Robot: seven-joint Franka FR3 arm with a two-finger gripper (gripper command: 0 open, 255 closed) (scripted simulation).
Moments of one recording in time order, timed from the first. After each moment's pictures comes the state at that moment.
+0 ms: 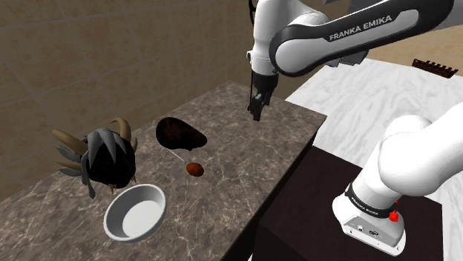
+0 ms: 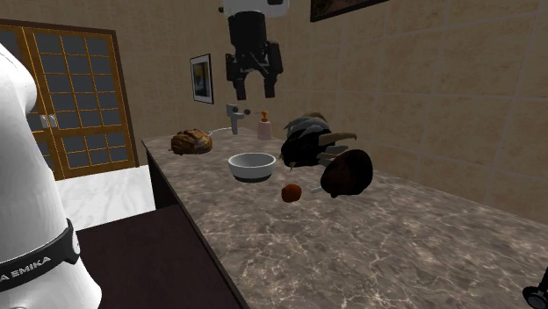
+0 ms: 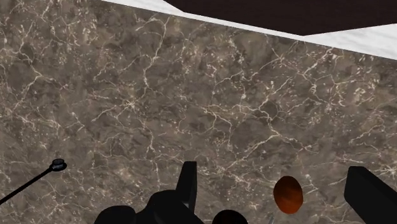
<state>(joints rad) 0.03 -0.50 0.13 -2.49 -0.04 2.04 -0.05</state>
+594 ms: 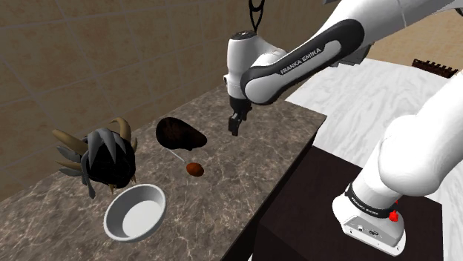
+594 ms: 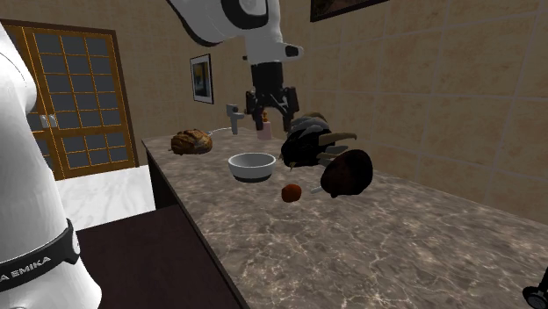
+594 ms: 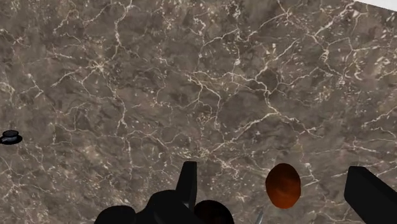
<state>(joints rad) 0.04 -0.17 0.17 -2.43 -0.08 2.32 -0.02</state>
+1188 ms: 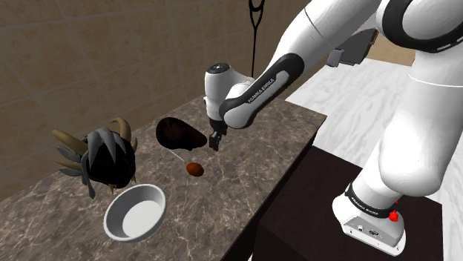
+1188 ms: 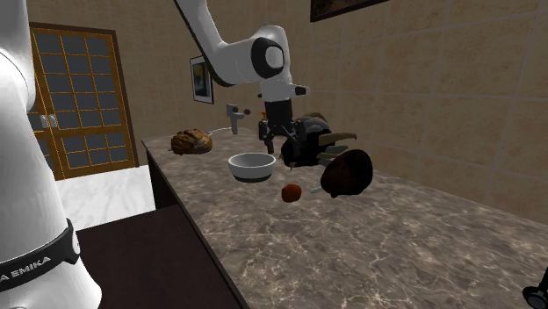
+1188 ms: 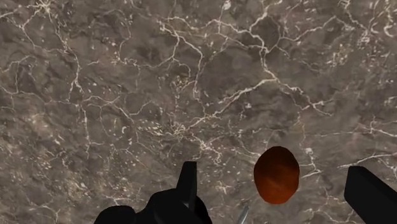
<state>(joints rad) 0.06 0.18 0.19 -2.26 -0.20 2.52 0.06</state>
